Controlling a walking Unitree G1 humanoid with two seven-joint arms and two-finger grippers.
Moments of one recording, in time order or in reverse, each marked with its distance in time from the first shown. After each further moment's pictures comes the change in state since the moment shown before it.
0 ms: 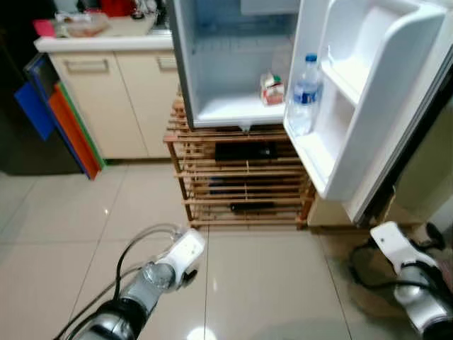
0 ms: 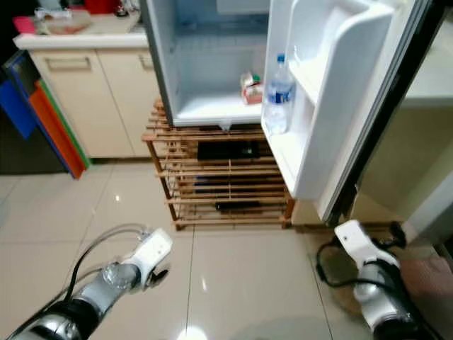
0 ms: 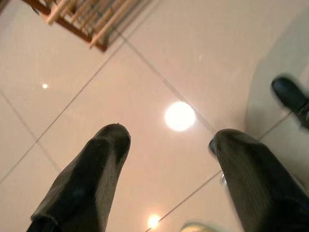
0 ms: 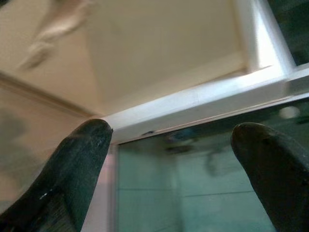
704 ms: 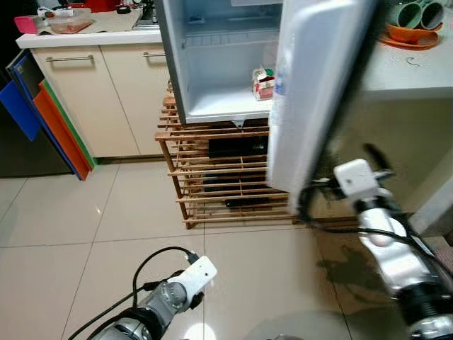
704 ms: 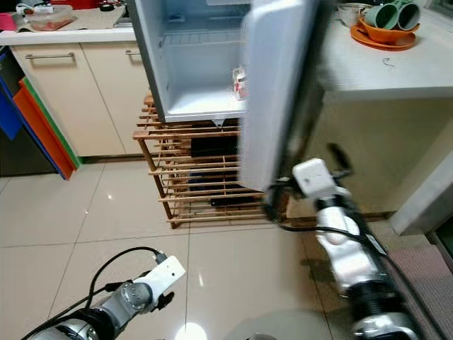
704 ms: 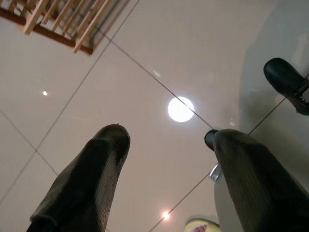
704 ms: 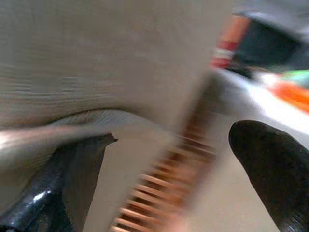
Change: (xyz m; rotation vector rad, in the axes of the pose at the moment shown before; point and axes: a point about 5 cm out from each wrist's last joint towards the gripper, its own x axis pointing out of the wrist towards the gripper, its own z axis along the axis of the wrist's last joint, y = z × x) left arm 0.009 -0.029 0.004 0.047 0.025 -0.007; right arm -0.035 -0.002 0.184 0.678 -0.718 0.437
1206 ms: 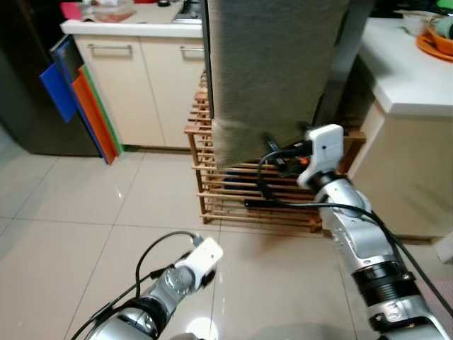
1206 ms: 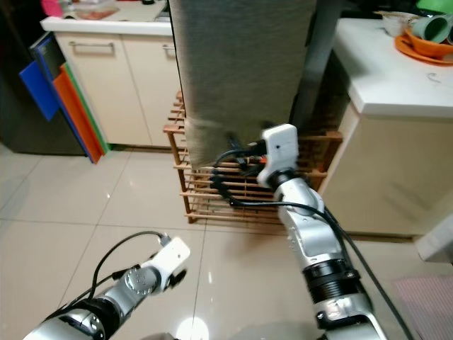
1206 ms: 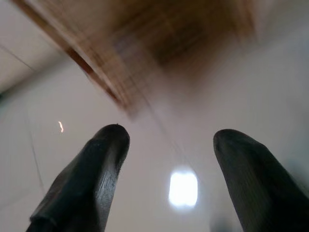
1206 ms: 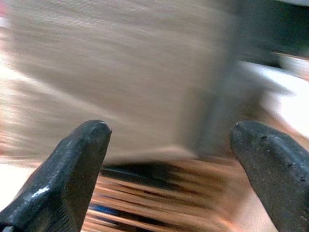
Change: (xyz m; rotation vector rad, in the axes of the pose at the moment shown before) left arm -0.021 0.055 0.076 -0.238 -0.518 0.211; right arm 0.011 -0.039 0.003 0.200 0.078 -0.289
